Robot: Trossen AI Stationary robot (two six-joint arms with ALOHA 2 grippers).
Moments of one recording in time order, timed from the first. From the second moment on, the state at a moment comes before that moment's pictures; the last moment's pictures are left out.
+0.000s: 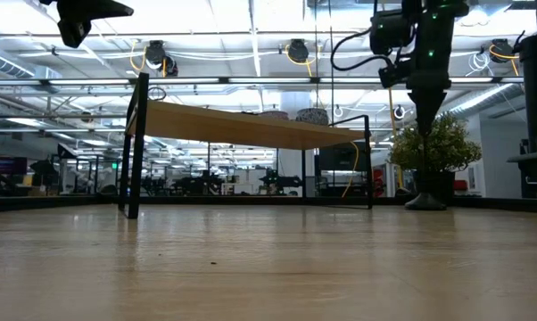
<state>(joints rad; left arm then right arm) -0.42 0.58 0.64 -0.29 -0.63 -0.55 -0.56 1.27 1.08 -1.16 0.16 -0.07</state>
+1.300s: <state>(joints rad) -0.42 0.72 0.64 0.09 -0.66 -0.36 -0.23 1.26 1.33 -1.30 -0.08 0.25</state>
